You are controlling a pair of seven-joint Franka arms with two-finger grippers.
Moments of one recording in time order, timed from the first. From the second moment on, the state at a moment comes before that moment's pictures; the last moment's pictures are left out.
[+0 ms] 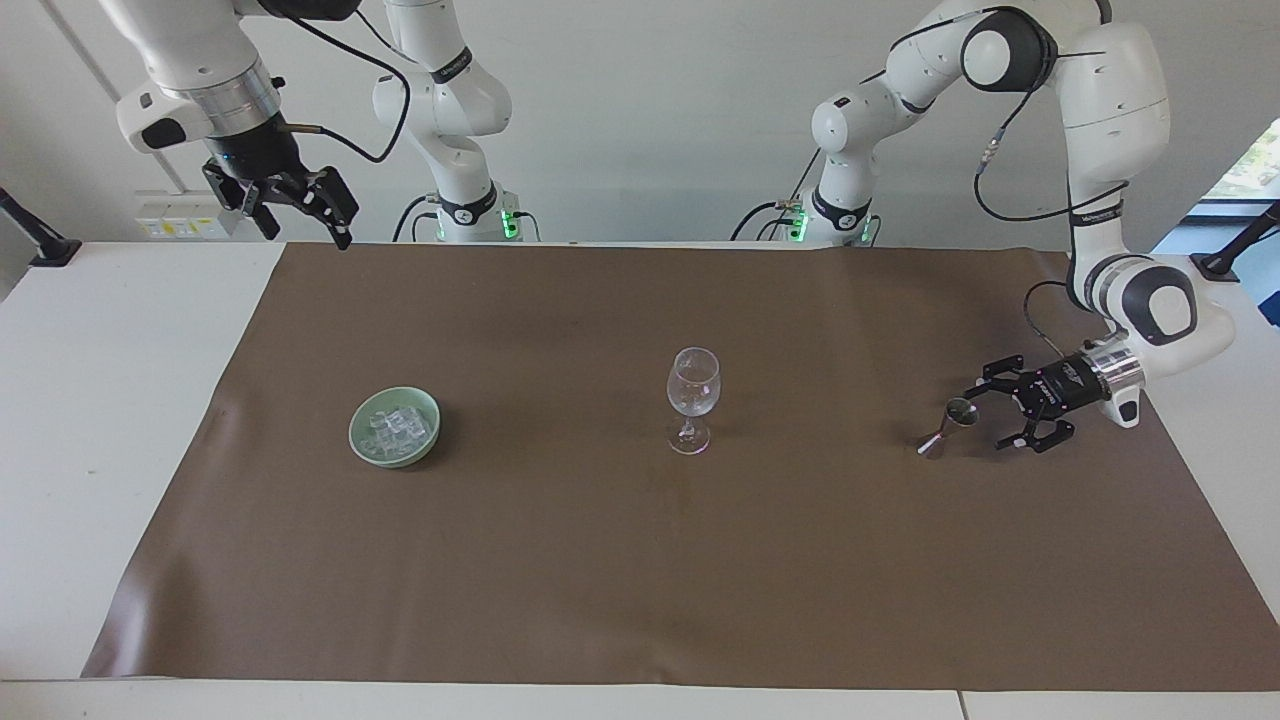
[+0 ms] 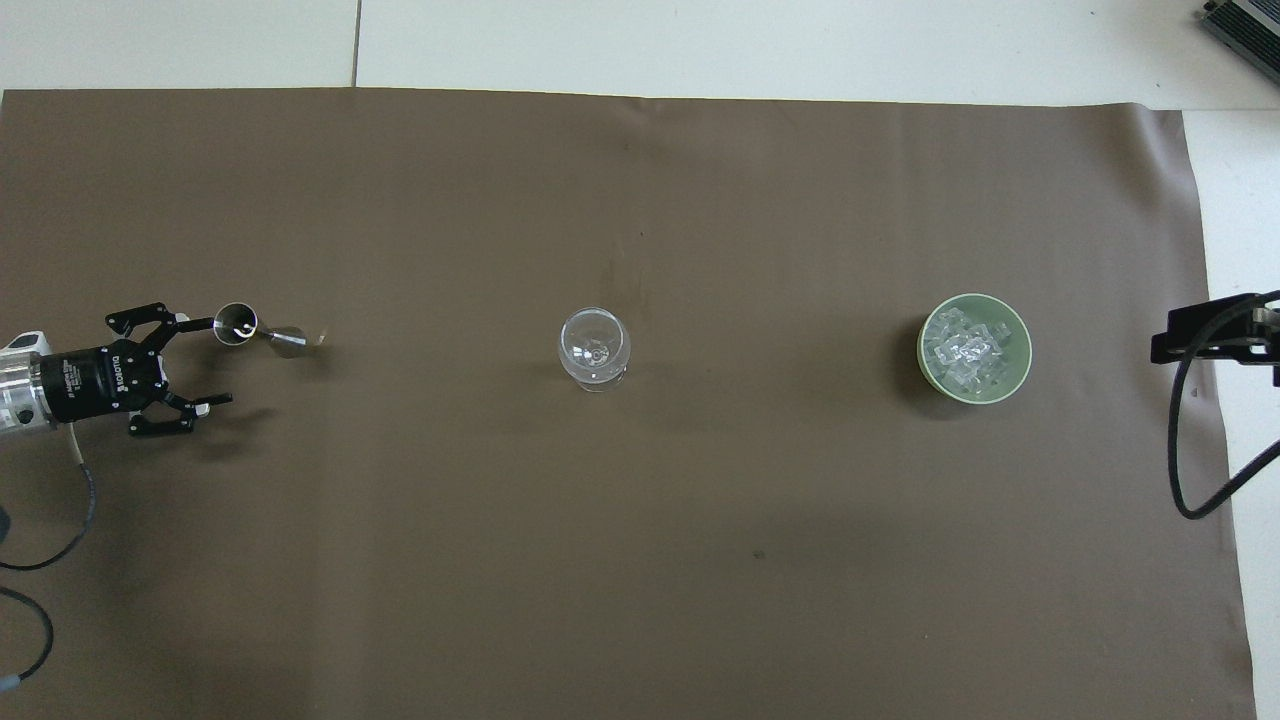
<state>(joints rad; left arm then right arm) 0.47 0.44 -0.01 -1.99 -1.15 1.76 -0.68 -0.06 -0.09 -0.01 -1.60 0.01 1.51 0.14</state>
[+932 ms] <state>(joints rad) 0.42 0.43 -0.03 -2.05 -1.30 1.84 -0.65 -0.06 -0.09 -0.01 -1.60 0.01 1.51 0.14</state>
